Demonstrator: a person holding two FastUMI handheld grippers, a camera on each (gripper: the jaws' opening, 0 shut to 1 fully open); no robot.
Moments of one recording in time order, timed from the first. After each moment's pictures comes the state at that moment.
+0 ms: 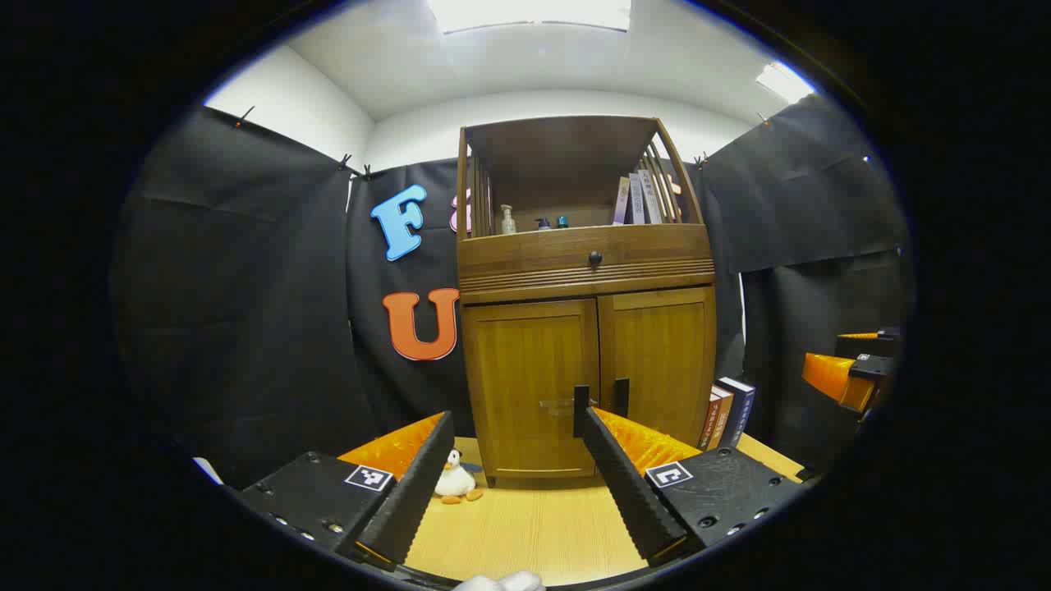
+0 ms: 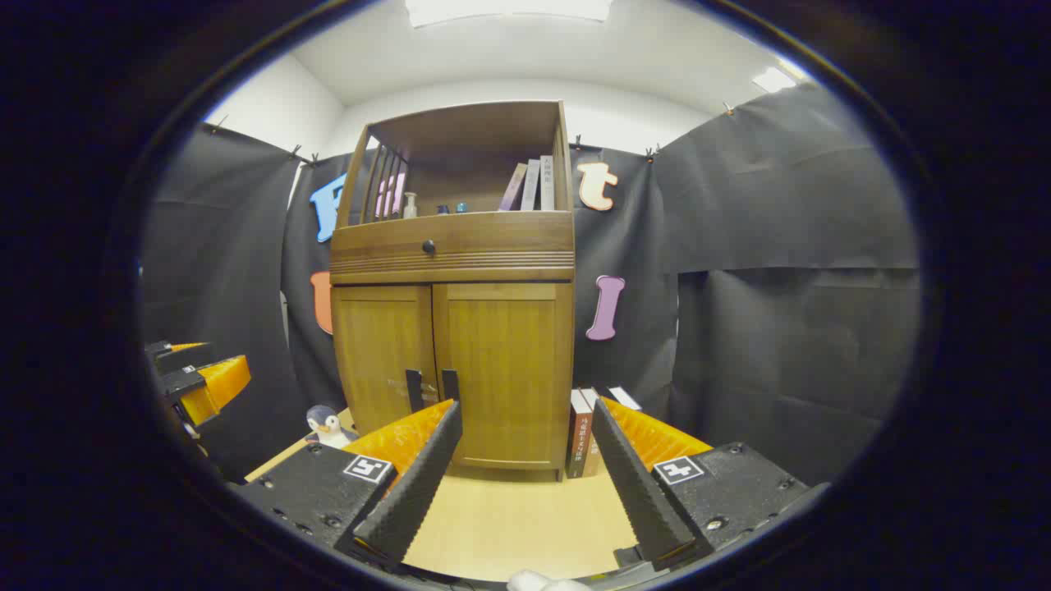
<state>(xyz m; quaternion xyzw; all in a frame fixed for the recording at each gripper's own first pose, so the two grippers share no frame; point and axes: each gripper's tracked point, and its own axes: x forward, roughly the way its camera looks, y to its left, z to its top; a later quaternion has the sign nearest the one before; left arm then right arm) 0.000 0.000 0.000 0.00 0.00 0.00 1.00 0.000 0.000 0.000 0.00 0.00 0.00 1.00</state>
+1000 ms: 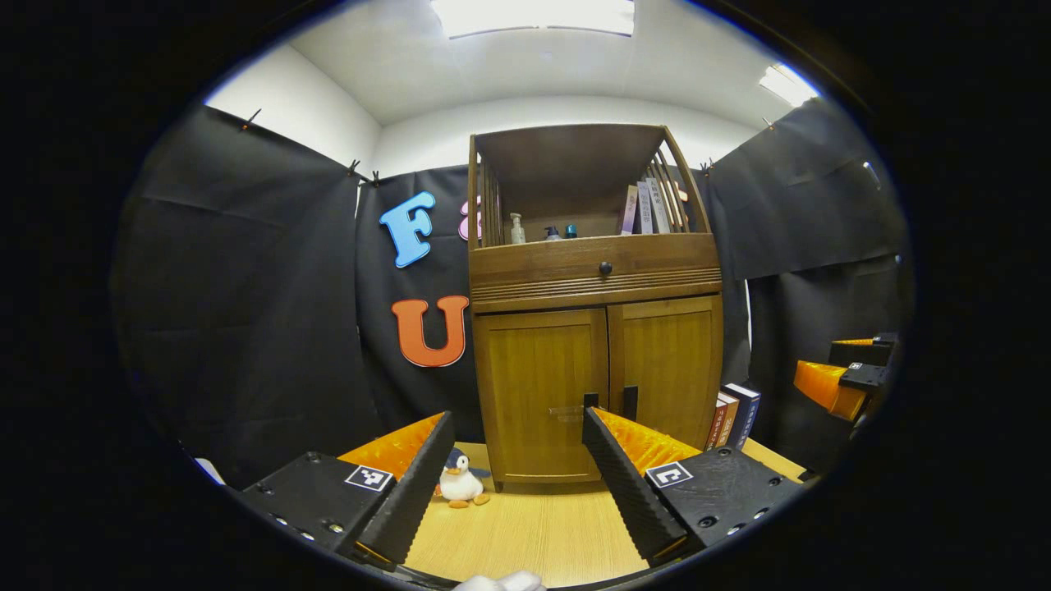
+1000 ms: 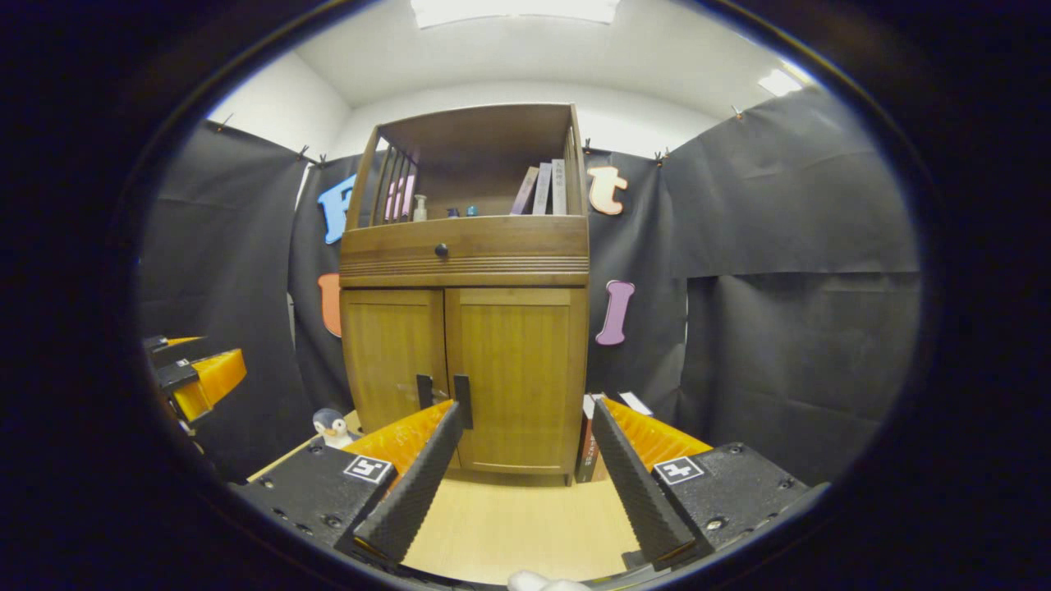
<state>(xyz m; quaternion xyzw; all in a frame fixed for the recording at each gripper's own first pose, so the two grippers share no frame) -0.007 0.014 0.011 0.00 -0.01 0.01 1.00 0.014 0.019 0.003 -0.01 0.00 0.01 1.00</state>
